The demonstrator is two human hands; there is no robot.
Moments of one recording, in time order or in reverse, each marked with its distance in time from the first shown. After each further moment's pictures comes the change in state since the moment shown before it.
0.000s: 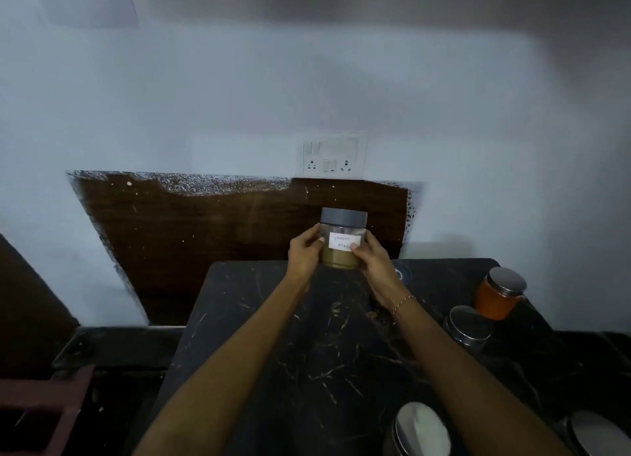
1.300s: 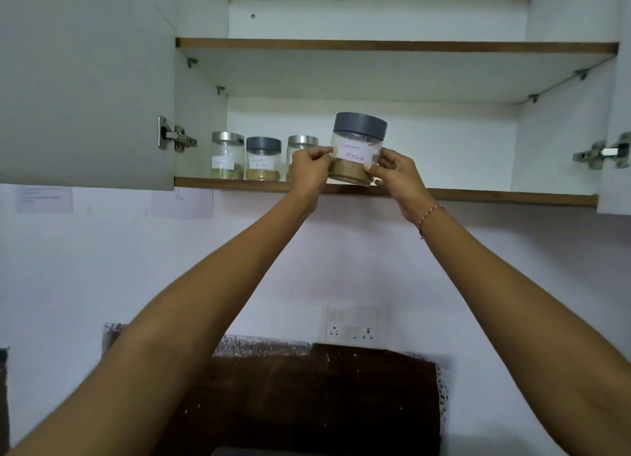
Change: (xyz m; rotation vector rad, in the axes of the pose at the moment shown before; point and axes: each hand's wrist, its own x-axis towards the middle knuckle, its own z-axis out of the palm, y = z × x) left_hand 0.052 0.403 -0.017 -0.056 0.225 0.703; right_hand 0.067 -0.399 0.080 -0.224 -0.042 -0.809
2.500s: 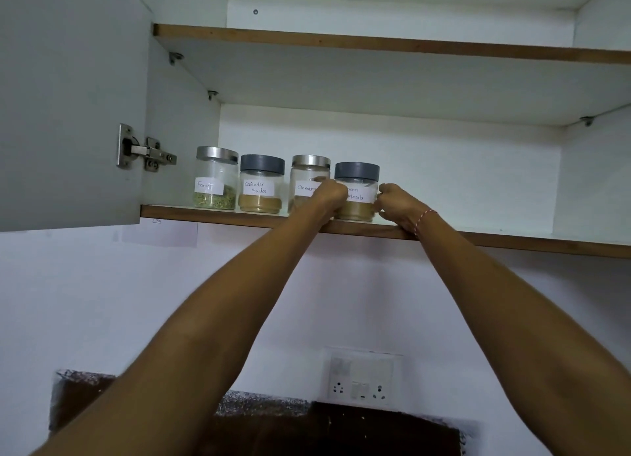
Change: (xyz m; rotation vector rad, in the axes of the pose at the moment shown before) left_hand 0.120 -0.044 0.025 0.462 -0.233 -0.241; right_hand 0.143 0.075 0.028 -0.464 -0.069 0.373
